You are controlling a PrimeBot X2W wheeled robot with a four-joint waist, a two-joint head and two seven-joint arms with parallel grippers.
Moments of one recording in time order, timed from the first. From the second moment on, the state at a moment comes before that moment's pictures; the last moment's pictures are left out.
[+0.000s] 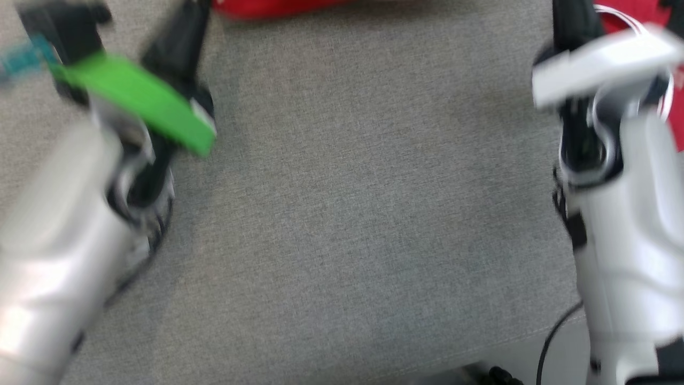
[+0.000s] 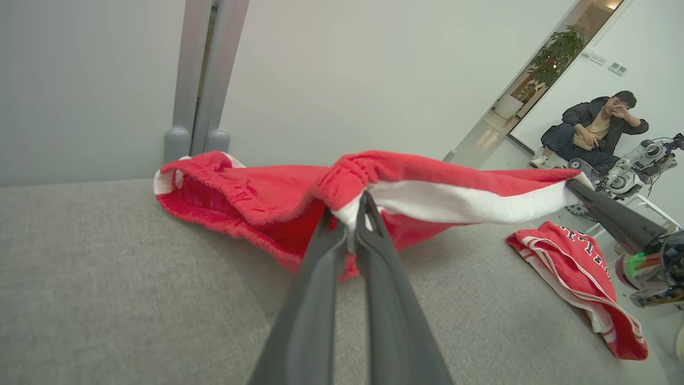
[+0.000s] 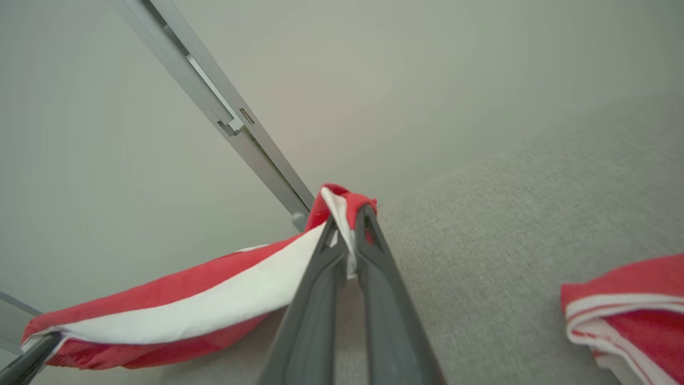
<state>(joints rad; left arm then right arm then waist) -0.97 0.44 -0.73 0.37 -1.07 -0.13 -0.16 -0.79 -0.05 -0.03 0.31 0.57 0.13 0.00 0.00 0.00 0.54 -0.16</state>
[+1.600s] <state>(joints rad) -0.67 0.22 -0.69 0.24 -1.27 0.03 -0.04 -0.73 -0.05 -0.26 0.26 0.29 0.13 0.48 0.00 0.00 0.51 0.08</state>
